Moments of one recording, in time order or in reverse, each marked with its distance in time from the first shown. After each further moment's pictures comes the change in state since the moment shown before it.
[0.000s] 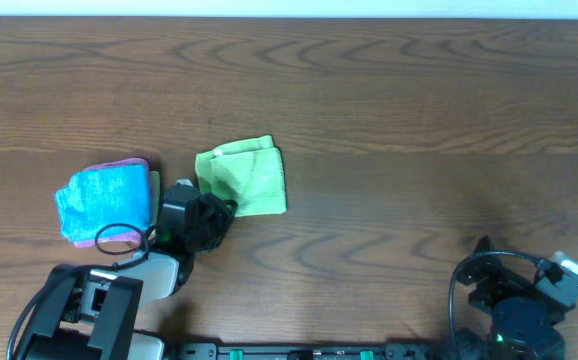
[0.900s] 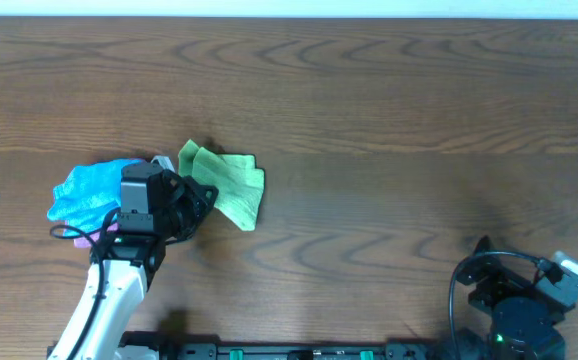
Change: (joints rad) left arm 0.150 -0.400 0.229 -0.688 0.112 0.278; right arm 0.000 0.000 0.000 0.000 0.000 0.000
